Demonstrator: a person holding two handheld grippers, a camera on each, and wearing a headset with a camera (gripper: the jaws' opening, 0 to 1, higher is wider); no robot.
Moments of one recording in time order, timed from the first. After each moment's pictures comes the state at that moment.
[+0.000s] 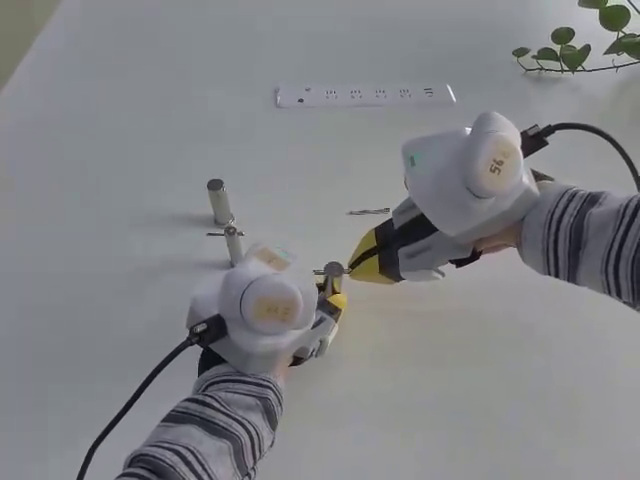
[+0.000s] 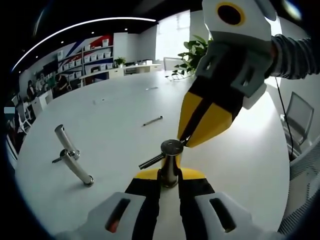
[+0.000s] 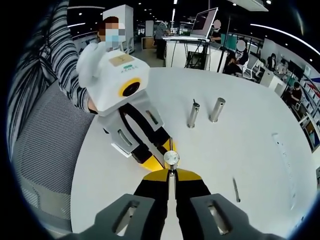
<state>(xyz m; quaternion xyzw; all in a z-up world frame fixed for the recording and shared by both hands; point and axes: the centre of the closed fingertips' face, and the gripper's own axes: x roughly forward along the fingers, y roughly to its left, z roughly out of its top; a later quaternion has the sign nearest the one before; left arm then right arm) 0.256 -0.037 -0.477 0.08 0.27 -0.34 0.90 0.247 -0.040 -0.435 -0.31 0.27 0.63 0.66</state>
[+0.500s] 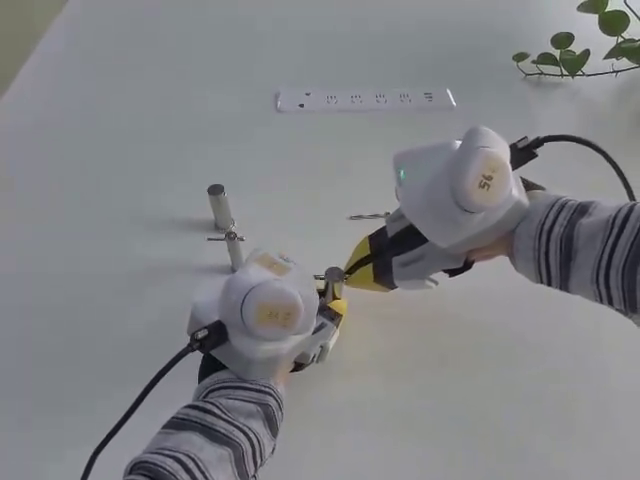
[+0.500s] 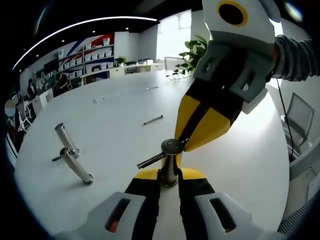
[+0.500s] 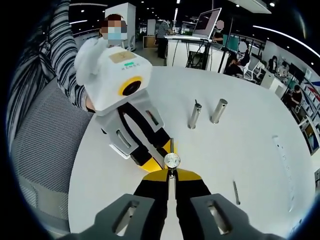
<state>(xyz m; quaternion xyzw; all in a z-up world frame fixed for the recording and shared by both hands) 0.255 -0.035 -0.478 0.07 0.28 -0.34 0.90 0.247 -0.034 -0.439 -0.32 0.26 0.63 0.66</state>
